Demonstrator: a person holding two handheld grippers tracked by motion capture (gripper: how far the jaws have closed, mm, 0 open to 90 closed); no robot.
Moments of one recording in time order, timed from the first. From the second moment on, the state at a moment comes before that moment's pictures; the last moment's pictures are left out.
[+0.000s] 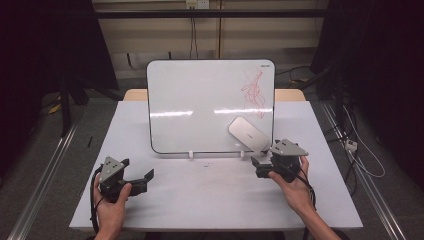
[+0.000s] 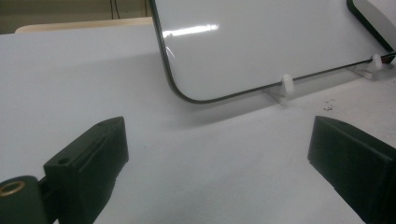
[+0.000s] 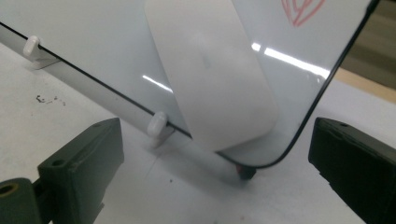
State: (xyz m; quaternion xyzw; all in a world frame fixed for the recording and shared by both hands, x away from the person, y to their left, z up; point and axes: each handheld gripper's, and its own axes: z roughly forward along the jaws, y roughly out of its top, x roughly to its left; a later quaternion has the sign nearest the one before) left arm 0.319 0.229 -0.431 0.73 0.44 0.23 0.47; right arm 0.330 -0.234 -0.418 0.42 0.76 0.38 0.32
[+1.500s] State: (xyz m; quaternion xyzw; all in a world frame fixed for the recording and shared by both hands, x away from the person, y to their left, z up) left arm 0.317 0.229 -0.430 0.73 0.44 0.23 0.47; right arm 0.383 -0.185 -0.421 0.30 0.82 0.24 0.42
